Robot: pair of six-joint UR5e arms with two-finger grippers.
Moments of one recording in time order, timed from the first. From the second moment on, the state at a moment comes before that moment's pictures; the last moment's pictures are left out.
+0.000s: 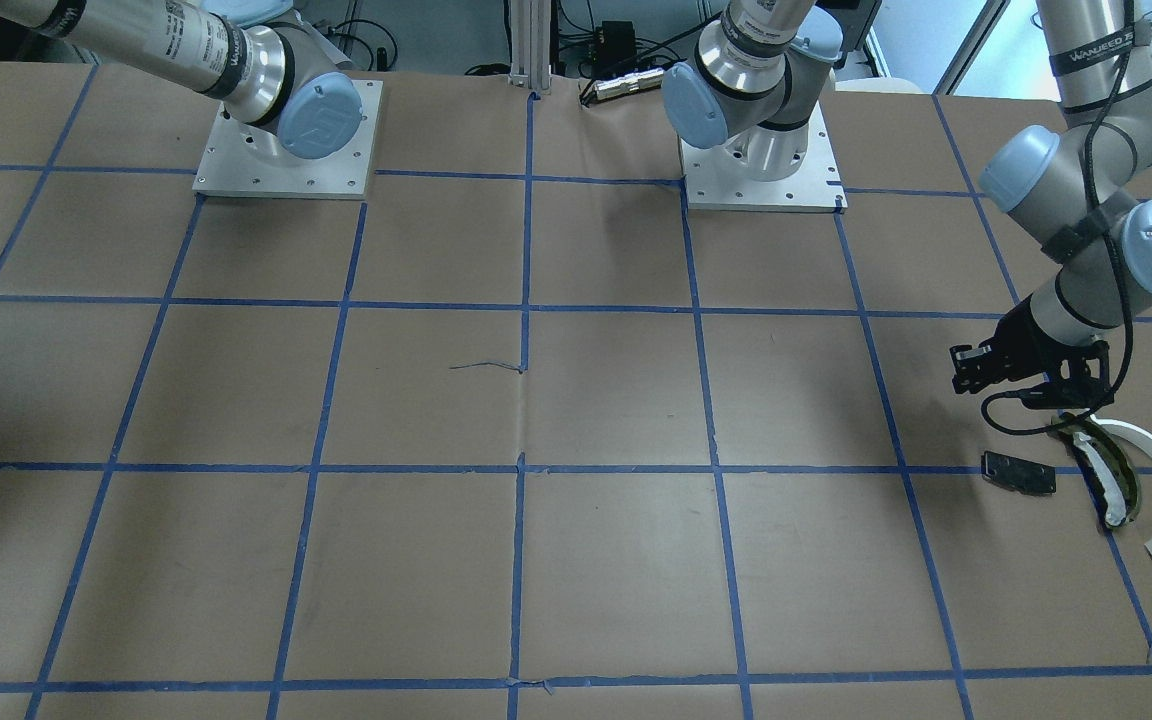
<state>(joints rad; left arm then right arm) -0.94 -1.81 -2.04 -0.93 1.61 0.59 0.66 -0.90 1.30 -1.92 -1.68 -1.18</state>
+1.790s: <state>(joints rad) -1.13 -1.75 -1.93 -1.07 1.50 0.29 1.82 -1.00 1.45 -1.90 -1.32 0.48</state>
